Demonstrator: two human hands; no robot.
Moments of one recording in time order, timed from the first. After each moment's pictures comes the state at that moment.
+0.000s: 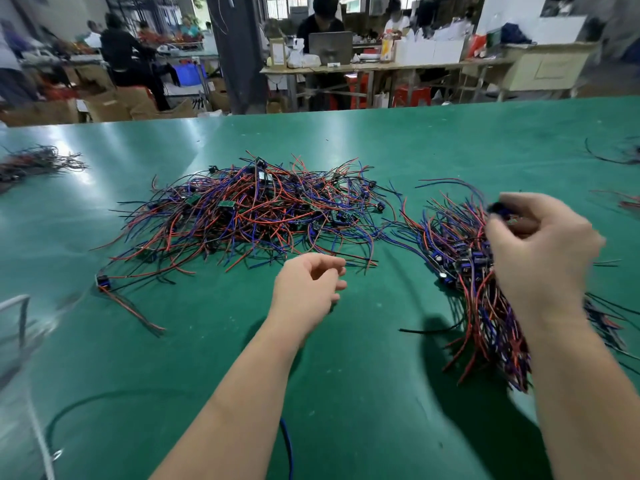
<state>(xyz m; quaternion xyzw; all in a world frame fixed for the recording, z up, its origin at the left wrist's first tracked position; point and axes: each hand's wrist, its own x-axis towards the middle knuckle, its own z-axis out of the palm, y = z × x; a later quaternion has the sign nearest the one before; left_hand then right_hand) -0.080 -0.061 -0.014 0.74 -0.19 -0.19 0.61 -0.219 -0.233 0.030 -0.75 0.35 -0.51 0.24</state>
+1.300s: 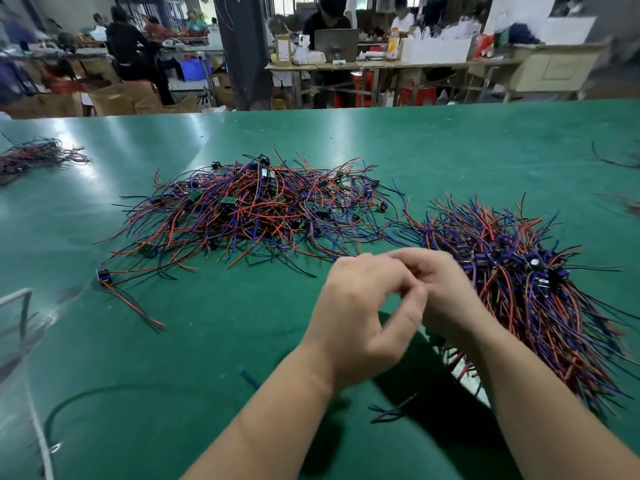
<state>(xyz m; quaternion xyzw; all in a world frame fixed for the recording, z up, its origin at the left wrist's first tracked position) -0.130 -0.065 0.000 0.64 -0.57 0.17 0.49 -0.189 -0.189 0.003 -0.84 0.11 -0.25 0.46</state>
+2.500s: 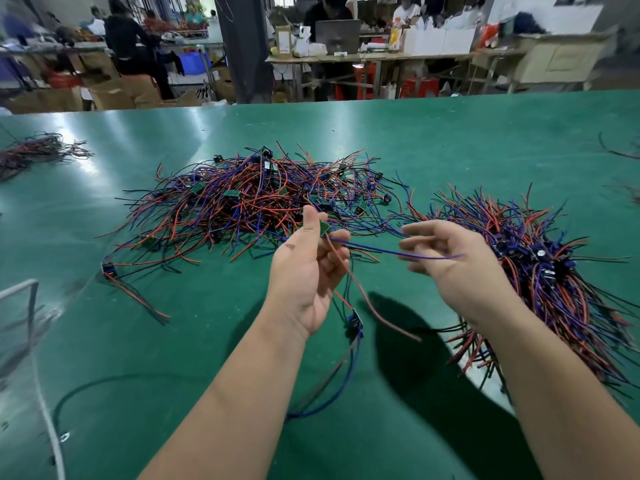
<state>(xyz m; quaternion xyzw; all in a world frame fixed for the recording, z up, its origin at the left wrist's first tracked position) -0.089 -0.062 0.011 0.45 -0.08 -0.29 0.84 -0.191 -0.197 0.008 -0.77 0.23 -0.26 0.54</state>
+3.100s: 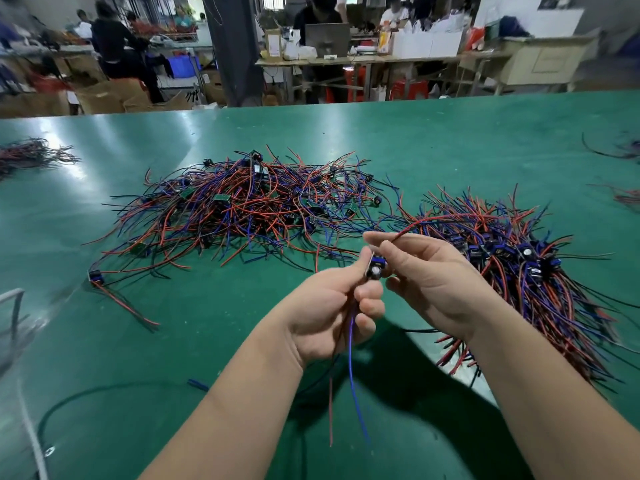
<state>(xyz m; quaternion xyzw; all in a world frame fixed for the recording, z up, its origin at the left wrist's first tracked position) -0.109 -0.057 0.017 0.39 -0.15 -0.62 0.66 -0.189 -0.181 0.011 -0.59 0.12 -0.17 0.78</state>
